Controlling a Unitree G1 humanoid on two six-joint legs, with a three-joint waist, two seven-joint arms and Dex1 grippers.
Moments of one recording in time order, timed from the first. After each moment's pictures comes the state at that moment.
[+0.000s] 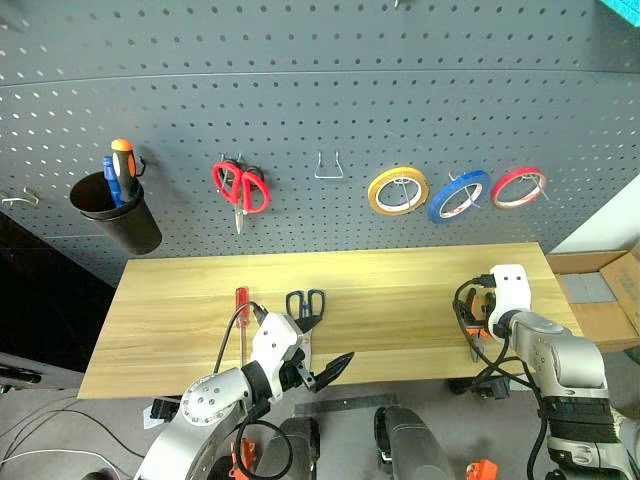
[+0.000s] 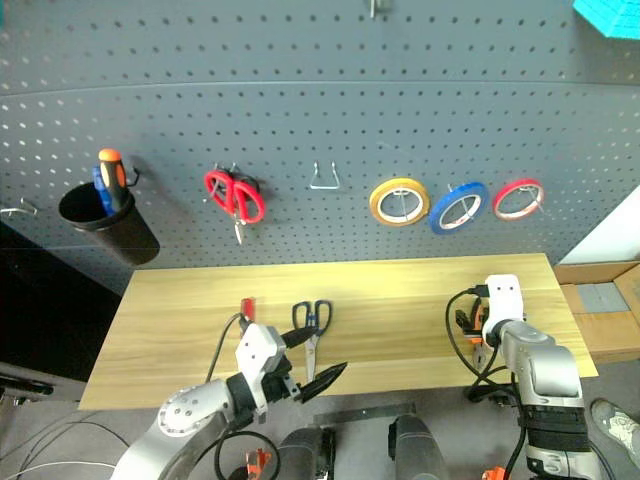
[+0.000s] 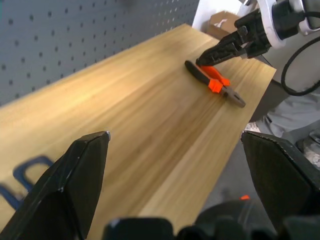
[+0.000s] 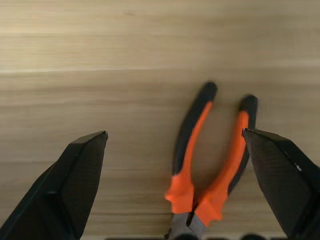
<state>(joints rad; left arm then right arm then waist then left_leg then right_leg) 0.20 0.44 -0.19 -0.50 -0.29 0.35 -0.61 -0.25 -0.37 -0.18 -0.11 0.20 1.02 0.17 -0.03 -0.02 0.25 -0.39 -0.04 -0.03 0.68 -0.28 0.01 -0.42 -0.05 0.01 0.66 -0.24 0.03</state>
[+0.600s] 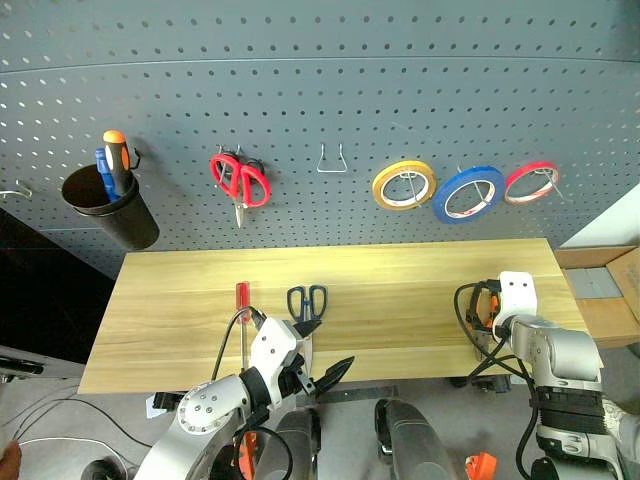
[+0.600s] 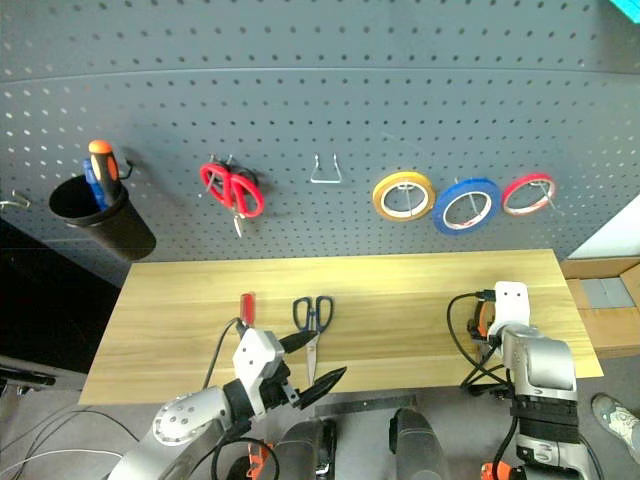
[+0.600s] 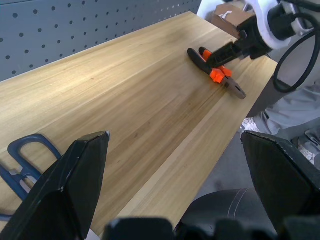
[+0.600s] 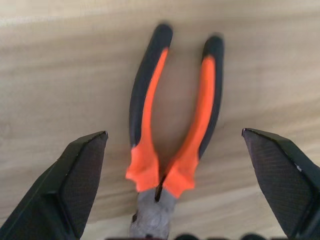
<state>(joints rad) 0.22 0.44 -0.19 -0.54 -0.29 0.37 -0.60 -0.30 -0.30 -0.26 -0.05 0.14 1.18 0.02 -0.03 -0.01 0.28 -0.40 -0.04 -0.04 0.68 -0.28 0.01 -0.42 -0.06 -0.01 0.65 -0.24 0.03</state>
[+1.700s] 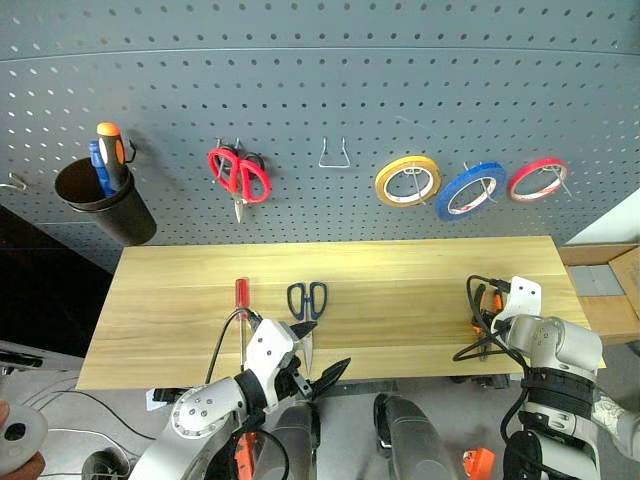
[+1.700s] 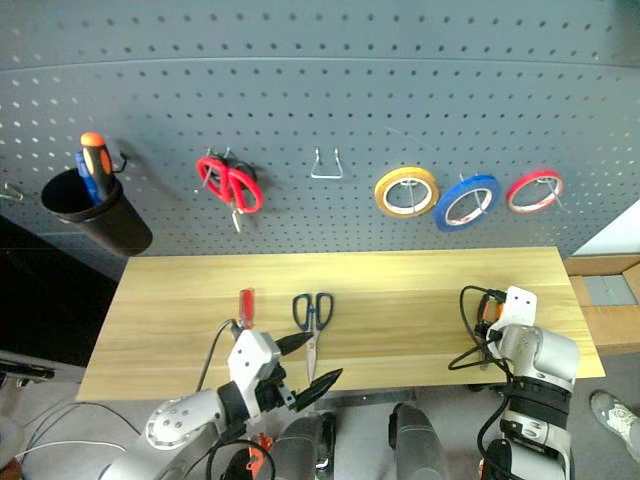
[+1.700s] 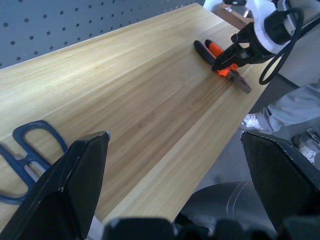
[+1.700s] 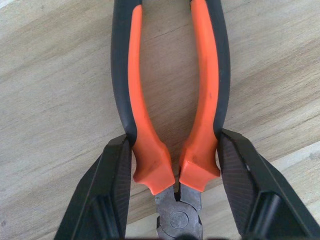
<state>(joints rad) 0.24 0.46 -0.17 -0.58 -0.29 0.41 -0.58 -0.41 -0.20 -0.49 0.07 0.18 1.27 -0.06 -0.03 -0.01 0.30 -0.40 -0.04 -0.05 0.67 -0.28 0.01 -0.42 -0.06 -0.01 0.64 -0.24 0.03</state>
